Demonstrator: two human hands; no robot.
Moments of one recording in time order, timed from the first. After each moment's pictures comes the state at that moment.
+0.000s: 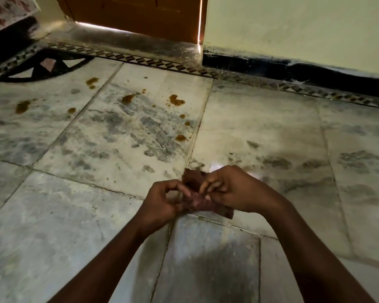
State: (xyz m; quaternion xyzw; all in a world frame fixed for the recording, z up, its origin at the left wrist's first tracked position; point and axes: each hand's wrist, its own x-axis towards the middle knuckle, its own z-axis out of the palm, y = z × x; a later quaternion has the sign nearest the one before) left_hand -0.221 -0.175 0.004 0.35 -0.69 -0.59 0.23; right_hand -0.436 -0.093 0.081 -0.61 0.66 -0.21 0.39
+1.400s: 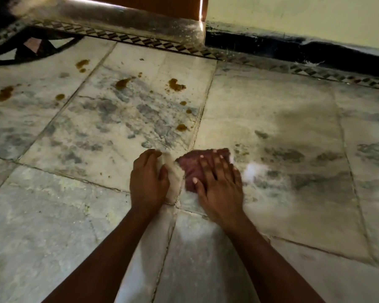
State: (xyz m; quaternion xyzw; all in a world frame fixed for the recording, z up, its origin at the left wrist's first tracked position) left_hand -0.229 -0.224 -0.046 0.52 -0.79 -0.22 0.23; right_hand -0.394 -0.113 -0.072 -0.52 0.84 -0.11 0.09
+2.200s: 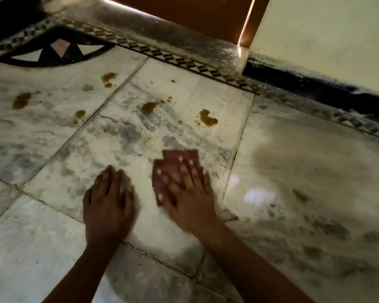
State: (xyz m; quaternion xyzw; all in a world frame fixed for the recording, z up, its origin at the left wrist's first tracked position) left_hand -0.141 -0.331 -0.067 0.64 -0.75 -0.06 0.17; right_hand -0.348 -0.281 -0.076 -0.68 0.73 -0.07 0.07
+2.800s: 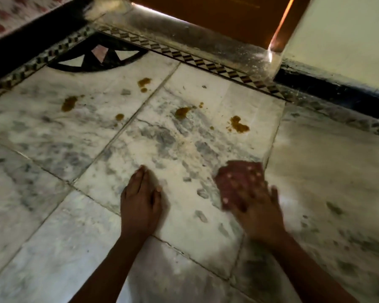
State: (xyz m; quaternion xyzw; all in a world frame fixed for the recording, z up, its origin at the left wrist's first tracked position) left_hand -0.117 -0.350 -0.060 0.63 -0.75 -0.13 0.18; right_hand -0.419 -0.254 -0.067 -0.61 0.78 -0.02 0.11
